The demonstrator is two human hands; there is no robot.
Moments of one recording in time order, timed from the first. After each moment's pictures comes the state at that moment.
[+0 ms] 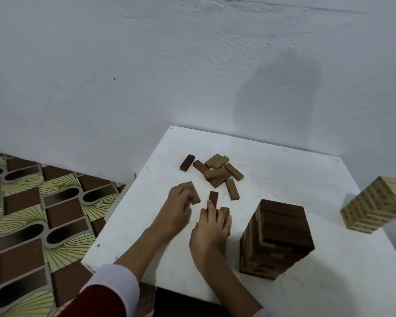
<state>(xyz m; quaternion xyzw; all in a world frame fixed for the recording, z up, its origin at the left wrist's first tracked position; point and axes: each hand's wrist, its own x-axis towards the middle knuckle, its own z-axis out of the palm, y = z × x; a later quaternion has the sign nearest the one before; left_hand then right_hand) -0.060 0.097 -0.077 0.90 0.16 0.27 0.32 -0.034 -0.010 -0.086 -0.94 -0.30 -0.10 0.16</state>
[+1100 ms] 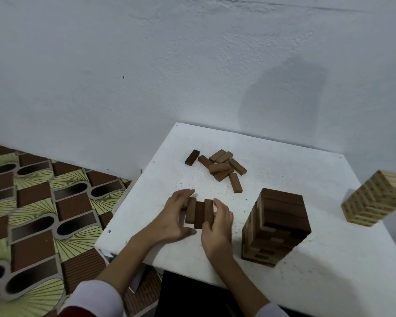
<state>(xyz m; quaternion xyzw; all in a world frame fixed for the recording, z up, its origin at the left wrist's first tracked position) -0.115 0.091 -0.075 0.89 0.15 0.12 0.42 -0.048 -0.041 -0.073 -0.82 -0.26 0.09 0.49</state>
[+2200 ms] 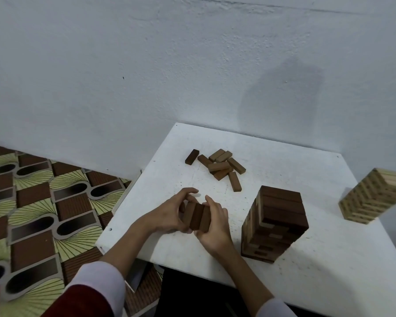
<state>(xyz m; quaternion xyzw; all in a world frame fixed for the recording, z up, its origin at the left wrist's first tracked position) -0.113 0.100 -0.049 0.86 0.13 0.00 0.48 -0.038 -0.044 -0.069 -0.84 -0.36 0.15 0.38</state>
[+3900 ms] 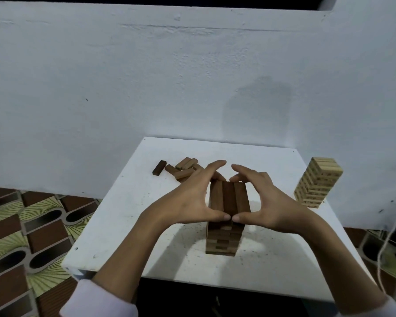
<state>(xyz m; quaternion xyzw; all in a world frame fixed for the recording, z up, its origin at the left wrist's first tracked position) -0.063 -0.019 0.080 0.92 0.02 0.06 0.39 0.037 -0.196 0.092 -0.80 -0.48 0.15 0.33</state>
